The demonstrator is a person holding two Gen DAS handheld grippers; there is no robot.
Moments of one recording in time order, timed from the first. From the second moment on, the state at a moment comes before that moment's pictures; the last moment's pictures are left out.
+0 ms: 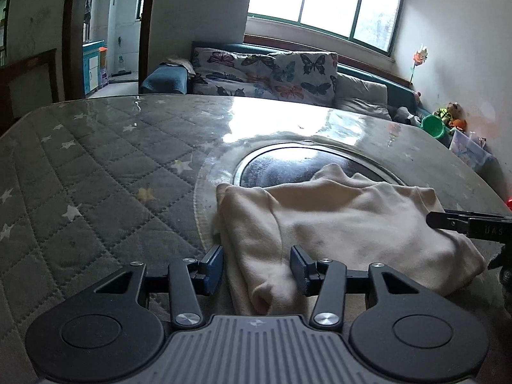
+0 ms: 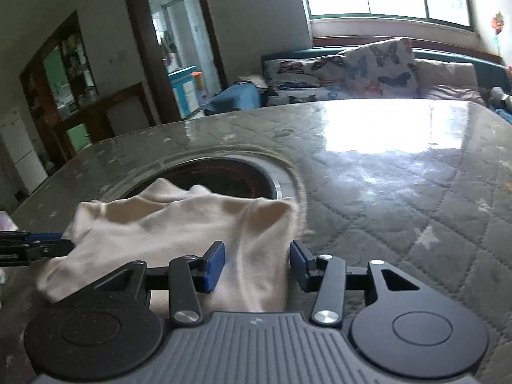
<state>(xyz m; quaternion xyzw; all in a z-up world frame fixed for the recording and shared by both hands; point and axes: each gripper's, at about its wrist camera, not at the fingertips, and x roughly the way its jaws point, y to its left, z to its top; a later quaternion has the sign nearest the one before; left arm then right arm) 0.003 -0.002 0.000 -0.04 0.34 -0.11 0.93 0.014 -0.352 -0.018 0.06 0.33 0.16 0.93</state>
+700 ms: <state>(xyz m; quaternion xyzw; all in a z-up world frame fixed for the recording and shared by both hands) 0.004 -0.007 -0.001 -0.06 0.34 -0.11 0.93 0.007 -0.349 -0.021 0.08 0.32 0.15 0.93</state>
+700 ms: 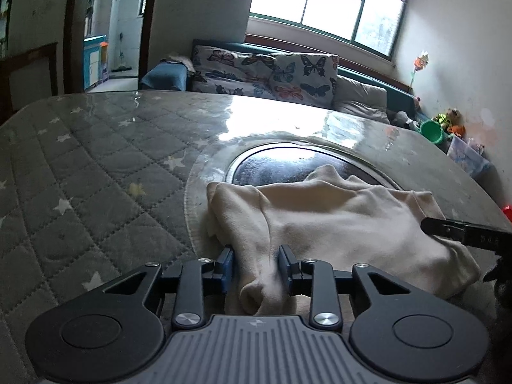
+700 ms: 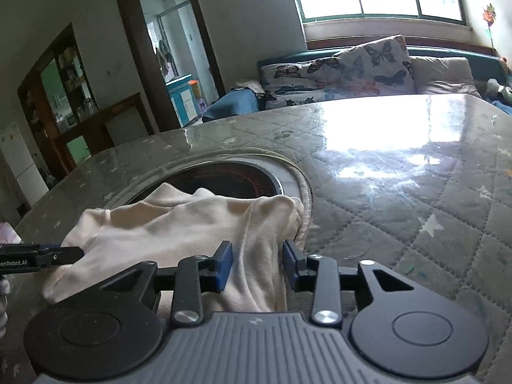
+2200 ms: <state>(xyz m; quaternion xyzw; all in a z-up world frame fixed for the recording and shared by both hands) -0.020 -0.239 0.025 0.05 0.33 -0.40 0.85 -0.194 -0.494 -0.001 0.03 0.28 -0.17 0.94</state>
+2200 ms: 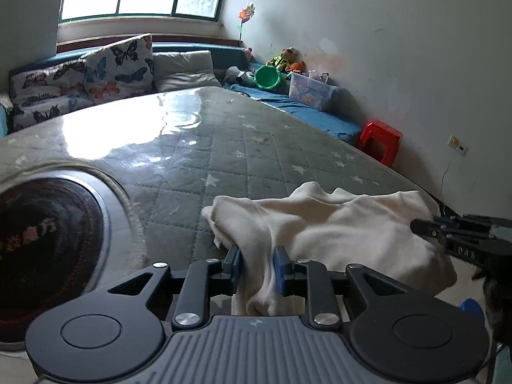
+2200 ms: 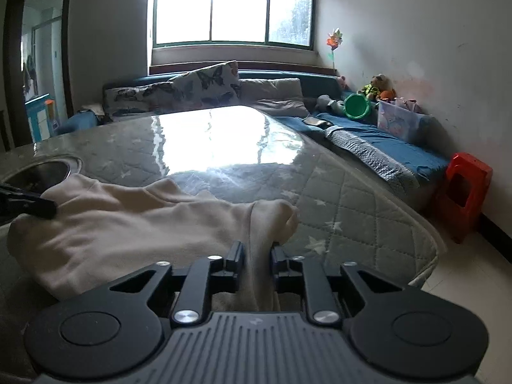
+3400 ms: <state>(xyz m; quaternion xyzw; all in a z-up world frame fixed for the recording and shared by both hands) -0.052 0.020 0.014 0.05 0.33 -0.06 0.94 -0.077 -0.312 -0.001 -0.06 0.26 0.12 0.96</state>
